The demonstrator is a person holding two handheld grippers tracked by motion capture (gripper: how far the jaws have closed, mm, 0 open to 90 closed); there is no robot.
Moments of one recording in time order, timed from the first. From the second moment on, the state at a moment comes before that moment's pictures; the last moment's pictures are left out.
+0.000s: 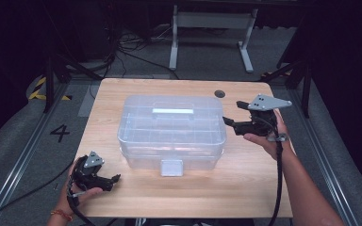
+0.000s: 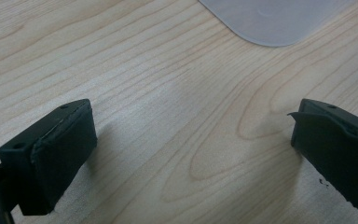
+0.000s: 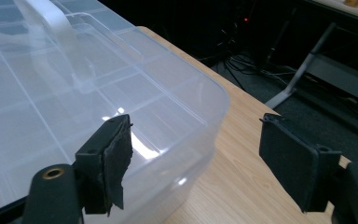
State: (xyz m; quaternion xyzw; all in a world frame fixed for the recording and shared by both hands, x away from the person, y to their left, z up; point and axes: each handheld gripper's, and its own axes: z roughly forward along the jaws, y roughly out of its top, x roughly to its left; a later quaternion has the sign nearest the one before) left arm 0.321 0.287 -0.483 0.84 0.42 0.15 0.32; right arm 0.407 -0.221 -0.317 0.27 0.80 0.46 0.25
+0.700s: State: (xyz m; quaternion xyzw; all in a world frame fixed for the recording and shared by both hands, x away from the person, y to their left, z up) left arm 0.321 0.287 -0.483 0.84 0.42 0.15 0.32; right arm 0.416 -0.177 -0.312 0.22 0.83 0.47 0.22
